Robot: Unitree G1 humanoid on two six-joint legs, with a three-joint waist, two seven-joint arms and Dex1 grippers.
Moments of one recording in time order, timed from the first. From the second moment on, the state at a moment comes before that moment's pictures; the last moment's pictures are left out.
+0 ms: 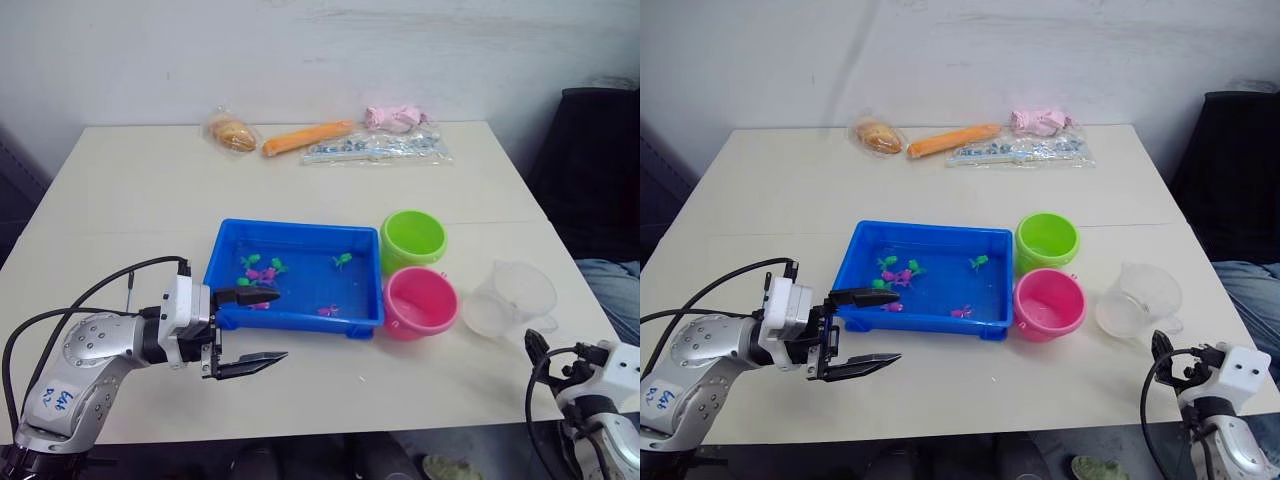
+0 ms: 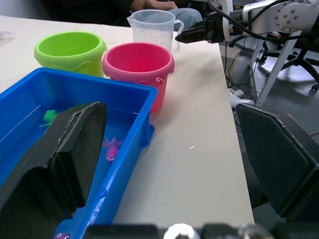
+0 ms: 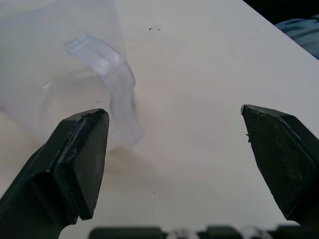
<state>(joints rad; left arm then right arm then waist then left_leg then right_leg) 0.00 0.75 0.13 -0.46 -0.64 0.28 -1.04 0.29 -0.28 -0.56 -0.19 0.49 0.27 0.25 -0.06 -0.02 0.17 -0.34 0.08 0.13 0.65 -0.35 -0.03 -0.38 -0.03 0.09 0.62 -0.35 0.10</state>
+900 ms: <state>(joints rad) -0.03 0.70 0.12 -0.46 -0.59 0.27 -1.02 0.11 -0.27 -0.56 -0.03 0.49 0.24 0.16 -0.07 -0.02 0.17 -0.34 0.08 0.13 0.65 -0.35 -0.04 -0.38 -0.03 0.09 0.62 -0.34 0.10</state>
